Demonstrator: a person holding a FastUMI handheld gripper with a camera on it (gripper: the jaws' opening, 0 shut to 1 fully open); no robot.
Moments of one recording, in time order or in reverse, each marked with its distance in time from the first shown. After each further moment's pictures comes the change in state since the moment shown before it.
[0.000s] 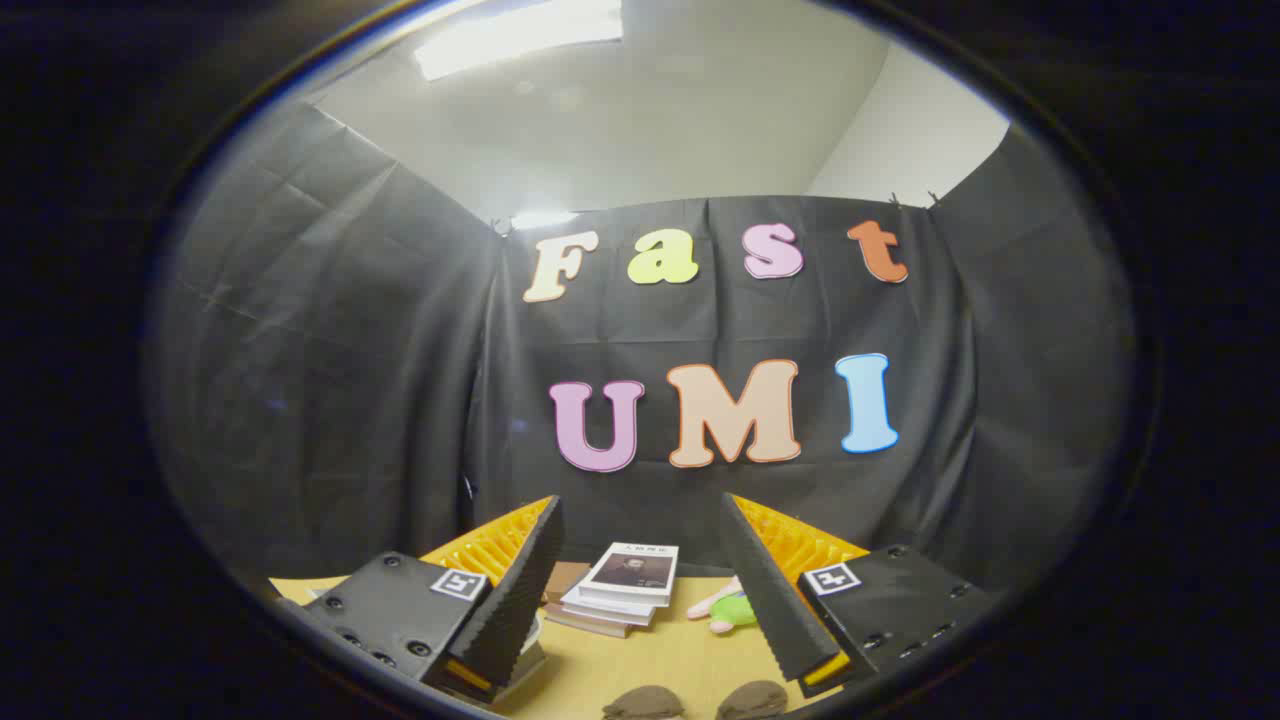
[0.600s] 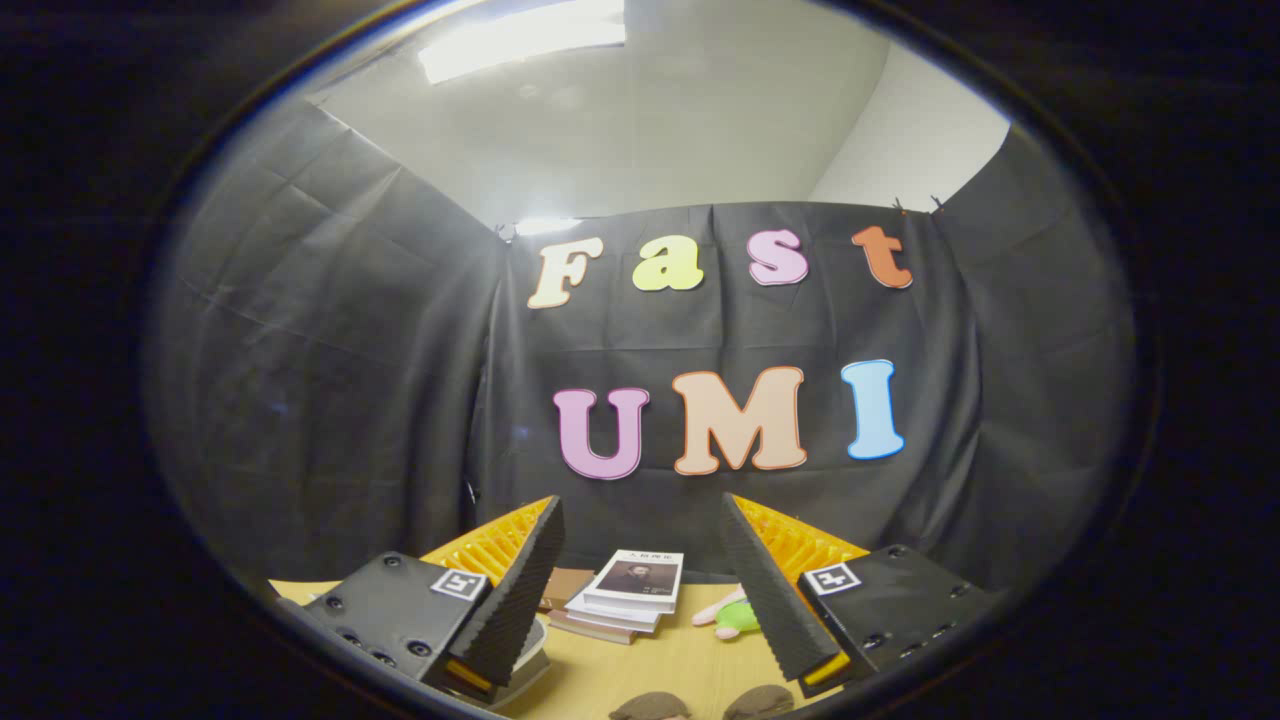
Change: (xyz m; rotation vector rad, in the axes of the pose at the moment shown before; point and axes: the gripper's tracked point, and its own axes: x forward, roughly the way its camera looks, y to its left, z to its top) arm 0.006 0.005 0.001 -0.003 -0.013 0.000
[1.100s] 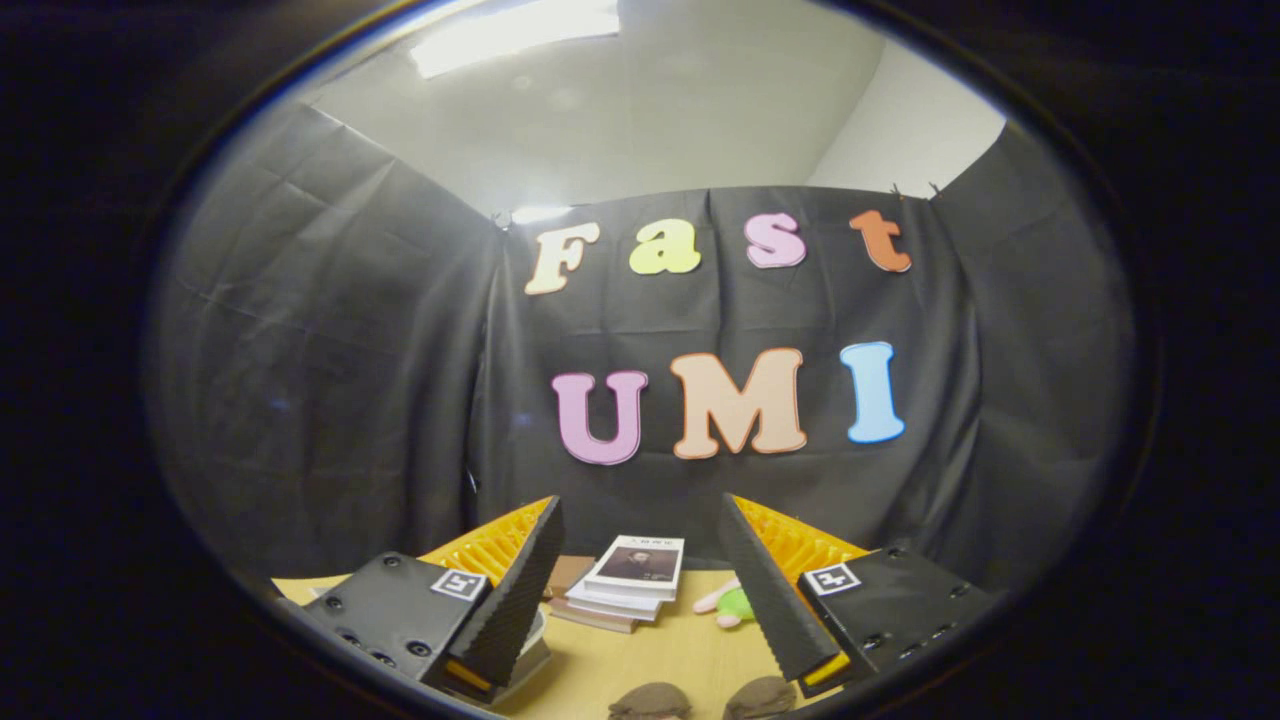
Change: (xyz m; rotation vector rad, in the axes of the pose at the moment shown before) arm -0.002 0.000 -0.028 0.040 0.086 0.012
